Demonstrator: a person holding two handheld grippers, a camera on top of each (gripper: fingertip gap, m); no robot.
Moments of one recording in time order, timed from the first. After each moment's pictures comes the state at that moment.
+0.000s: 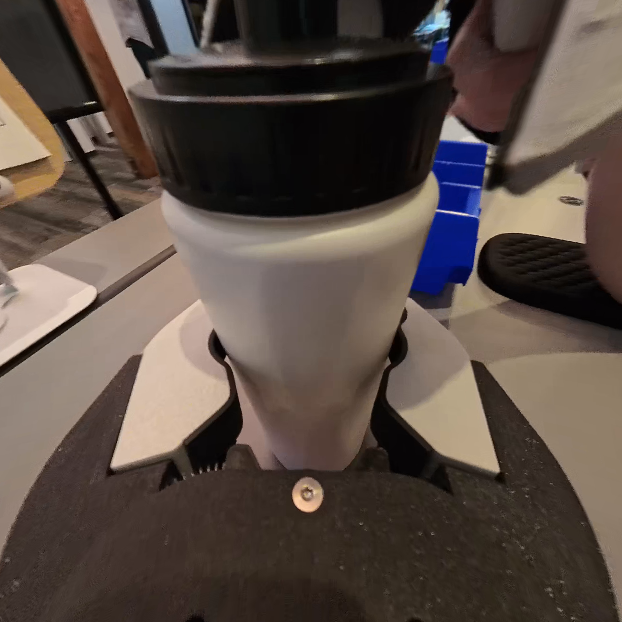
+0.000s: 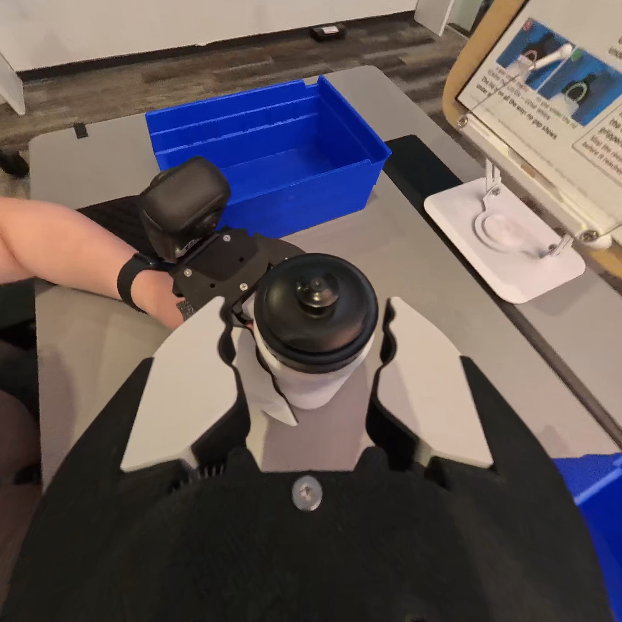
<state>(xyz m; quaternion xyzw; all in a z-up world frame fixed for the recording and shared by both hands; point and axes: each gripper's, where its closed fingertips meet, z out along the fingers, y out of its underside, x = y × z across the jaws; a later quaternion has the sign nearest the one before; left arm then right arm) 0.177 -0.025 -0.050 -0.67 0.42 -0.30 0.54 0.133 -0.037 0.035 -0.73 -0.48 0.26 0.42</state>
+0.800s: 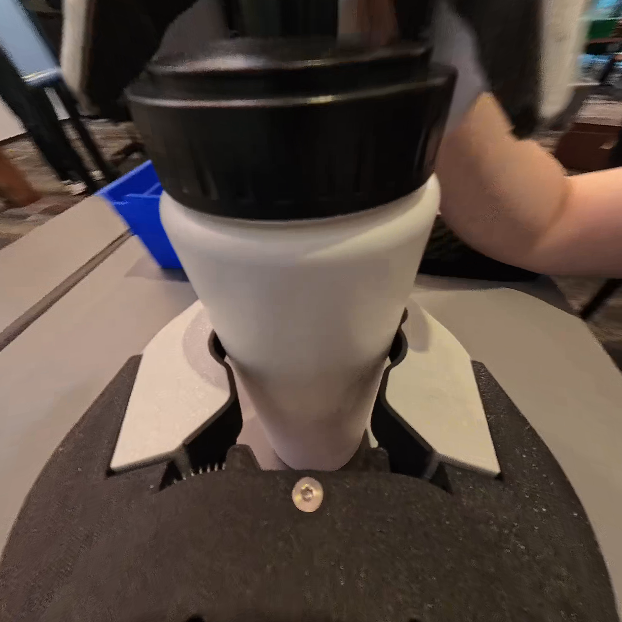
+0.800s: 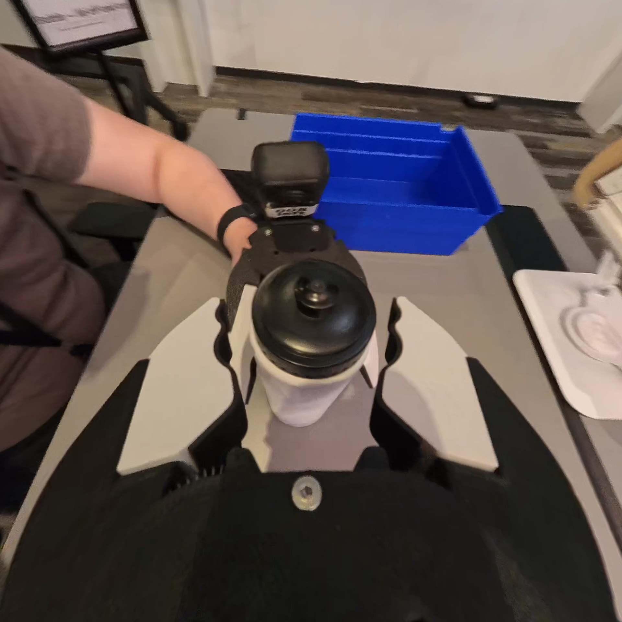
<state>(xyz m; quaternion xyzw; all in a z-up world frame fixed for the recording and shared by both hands) 0.196 -0.070 -0.052 -0.60 0.51 -0.38 0.48 0.144 -0.075 0.038 -0.58 -0.63 0.35 0.39</state>
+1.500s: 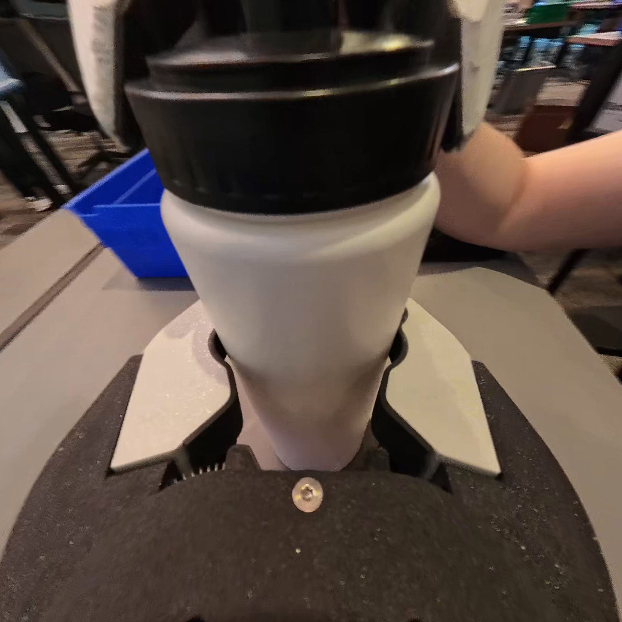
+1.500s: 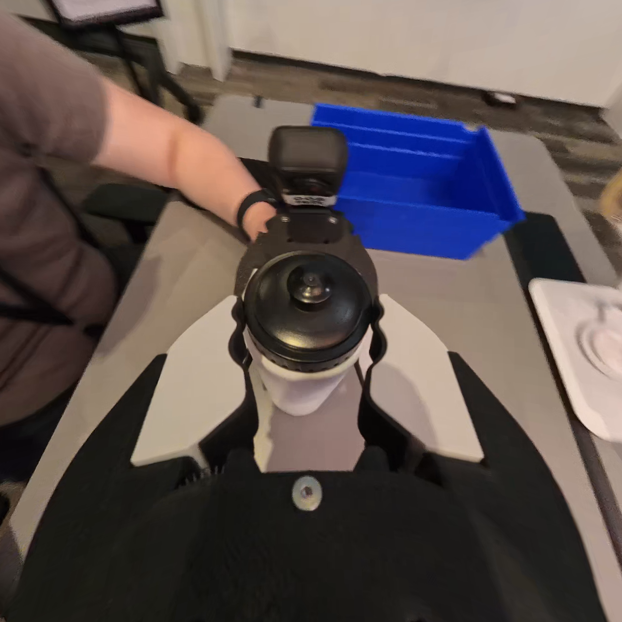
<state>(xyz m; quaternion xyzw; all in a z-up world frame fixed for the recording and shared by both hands) 0.193 -0.085 -0.052 -0.57 0.55 -0.39 0.46 0.147 -0.092 0.032 -0.54 -0.66 0.37 0.36</state>
